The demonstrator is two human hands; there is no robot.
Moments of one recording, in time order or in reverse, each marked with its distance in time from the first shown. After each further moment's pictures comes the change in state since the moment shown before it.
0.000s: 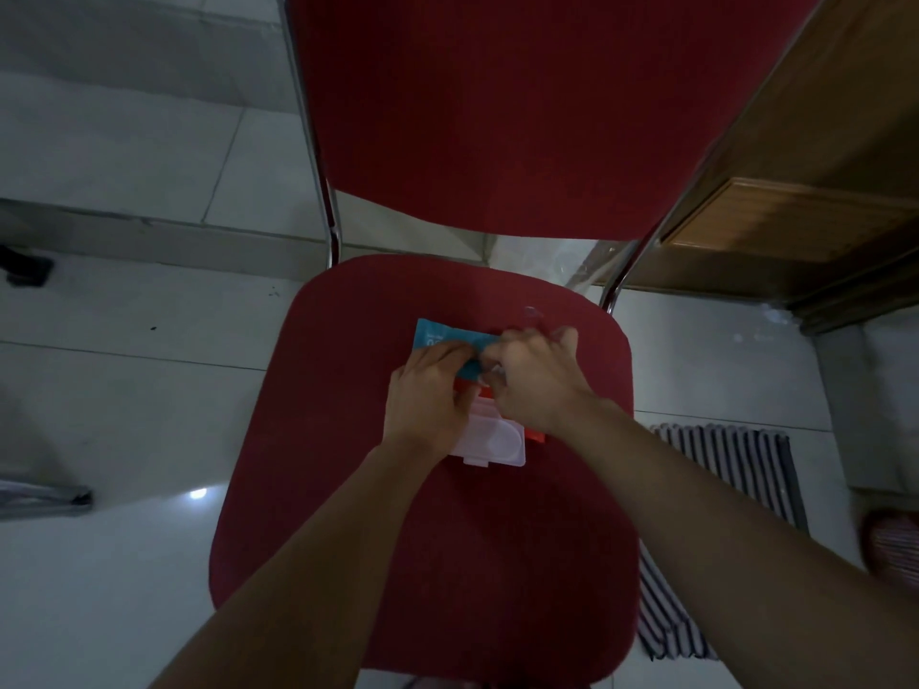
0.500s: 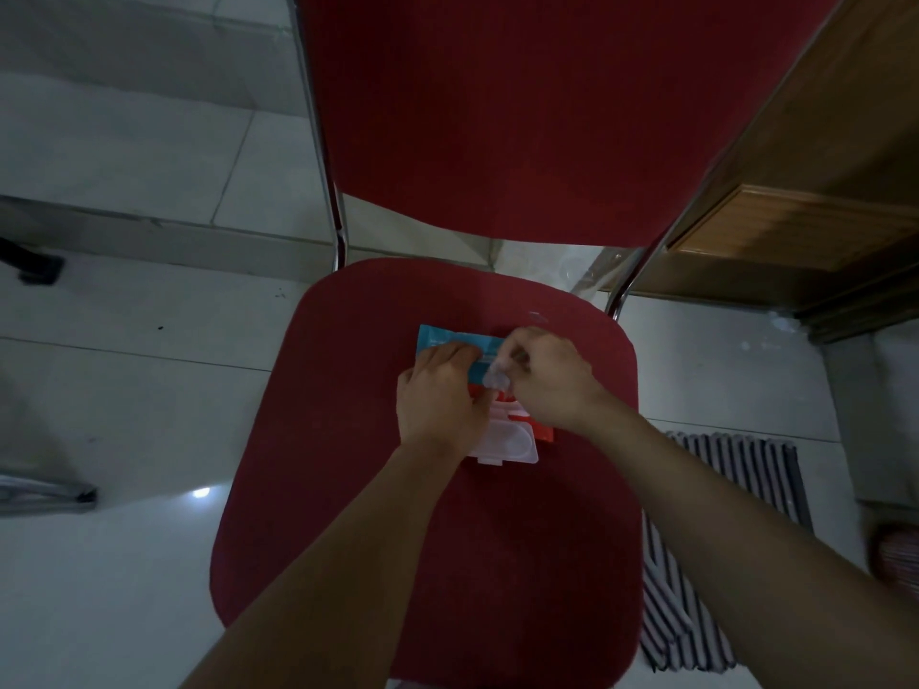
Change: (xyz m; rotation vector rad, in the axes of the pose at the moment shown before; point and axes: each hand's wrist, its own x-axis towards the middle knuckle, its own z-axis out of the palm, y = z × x) left_hand 0.003 0.012 0.006 0.042 0.077 -0.098; right_hand 0.000 0.004 -0.011 0.545 -0.044 0.221
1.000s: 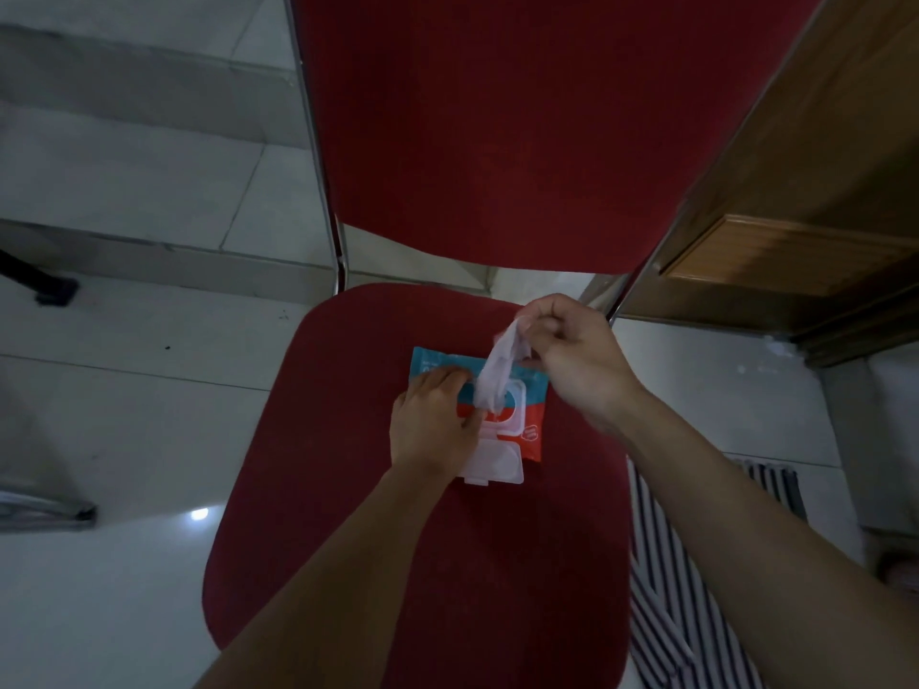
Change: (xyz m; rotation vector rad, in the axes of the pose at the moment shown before) left_hand -0.003 -0.001 0.002 0.001 0.000 0.020; right_hand -0.006 -0.011 -0.039 0.606 0.138 -0.029
